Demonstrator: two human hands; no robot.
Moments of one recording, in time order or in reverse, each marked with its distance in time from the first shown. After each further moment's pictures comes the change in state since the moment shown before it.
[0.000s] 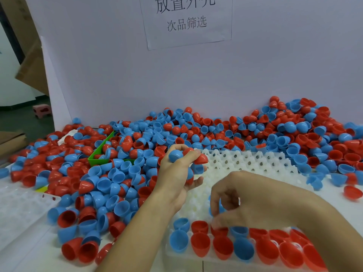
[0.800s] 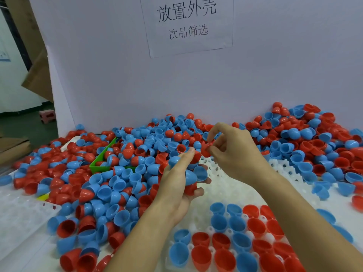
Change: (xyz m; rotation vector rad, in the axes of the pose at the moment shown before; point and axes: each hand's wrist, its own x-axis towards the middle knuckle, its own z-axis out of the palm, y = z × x) left_hand -0.002 0.004 0.004 -0.084 0.004 -0.119; right_hand 0.067 0.007 -0.029 0.075 0.791 0.004
